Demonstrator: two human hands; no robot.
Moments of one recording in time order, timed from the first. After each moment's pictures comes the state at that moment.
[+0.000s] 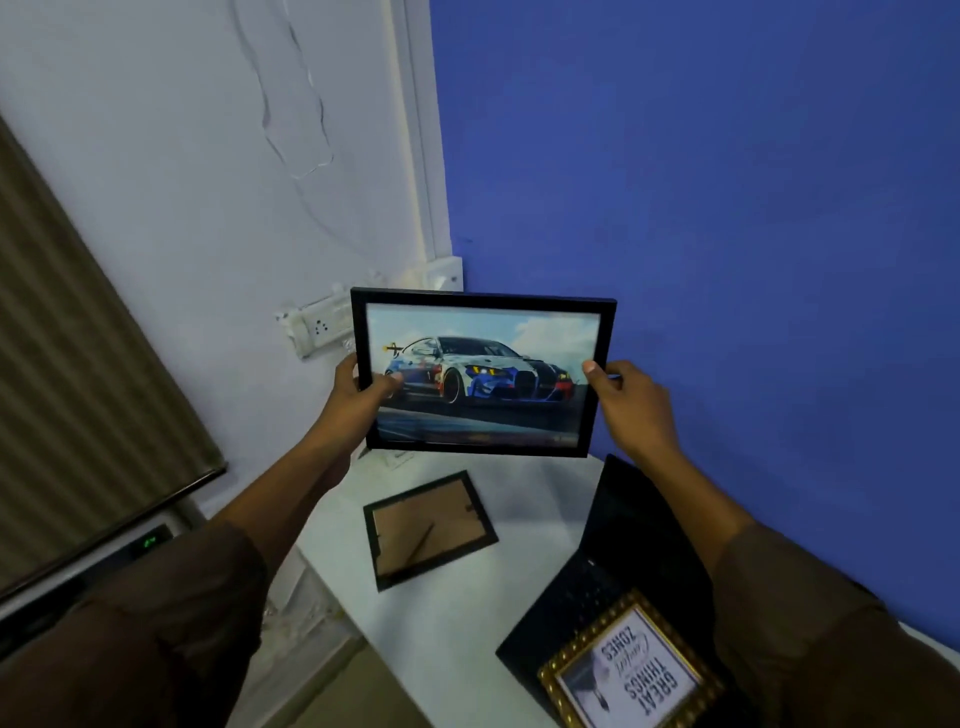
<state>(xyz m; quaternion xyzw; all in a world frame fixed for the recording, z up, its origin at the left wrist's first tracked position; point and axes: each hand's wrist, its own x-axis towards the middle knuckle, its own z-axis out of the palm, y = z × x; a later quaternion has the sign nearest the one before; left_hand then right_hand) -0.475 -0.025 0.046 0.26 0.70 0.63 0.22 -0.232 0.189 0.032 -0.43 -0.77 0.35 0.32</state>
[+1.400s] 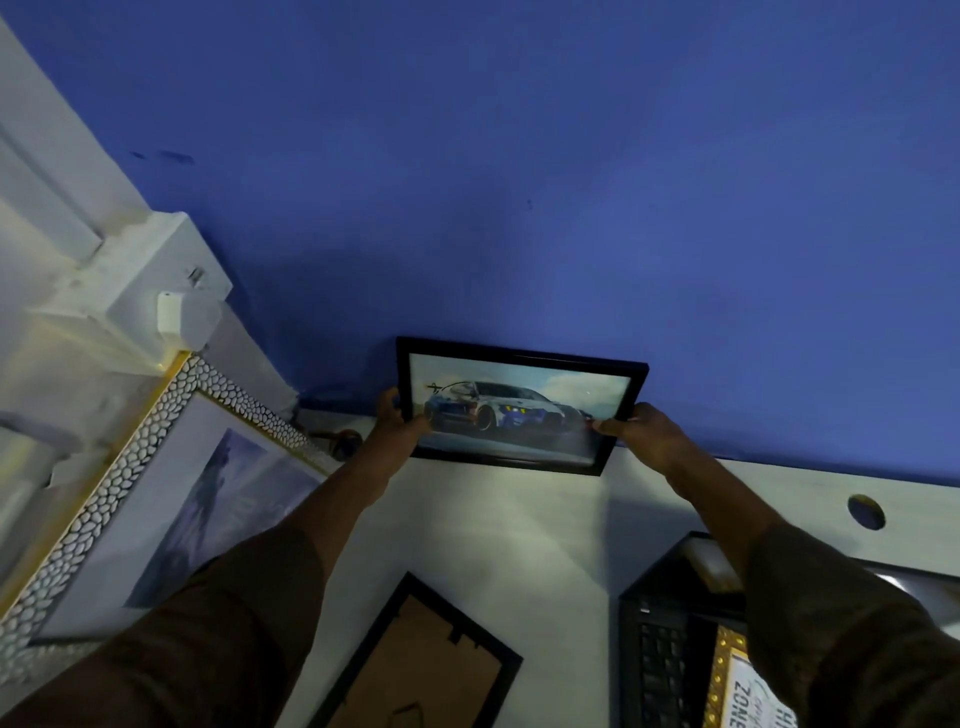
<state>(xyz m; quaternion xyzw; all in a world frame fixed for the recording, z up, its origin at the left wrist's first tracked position) -0.658 0.374 -0.197 0.32 0.68 0.36 0.55 -0.331 0.405 -0.167 -0.74 -0.47 0.47 0.11</state>
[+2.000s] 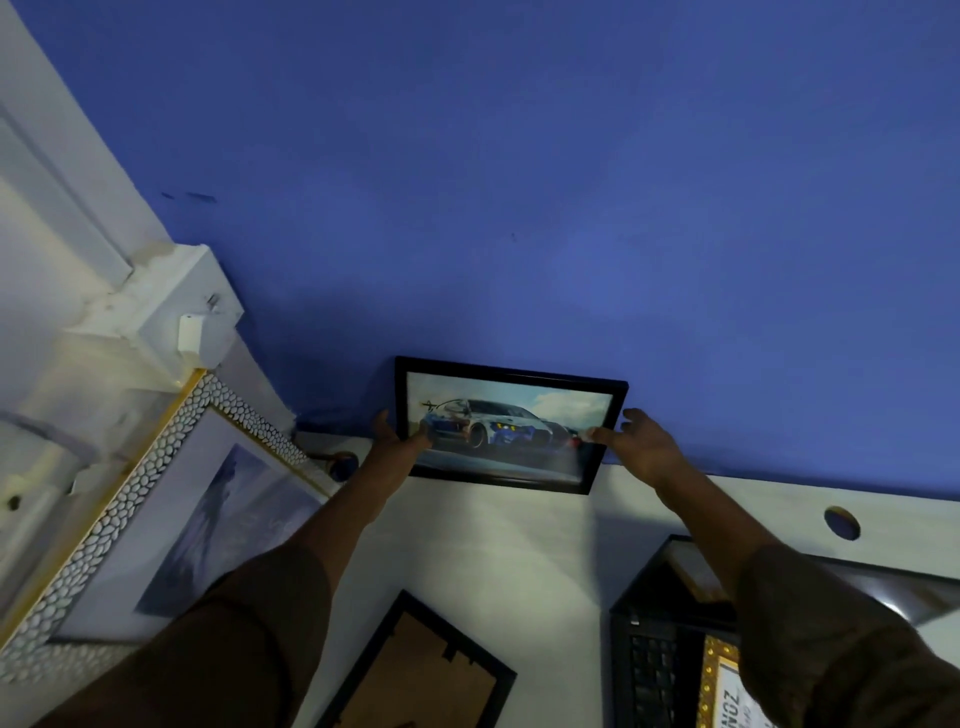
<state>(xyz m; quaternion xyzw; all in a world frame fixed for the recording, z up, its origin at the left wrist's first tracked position) -0.650 0.367 -0.187 0.28 0.68 0.38 0.55 -0.339 0.389 -0.134 -0.75 -0.47 0.43 0.16</state>
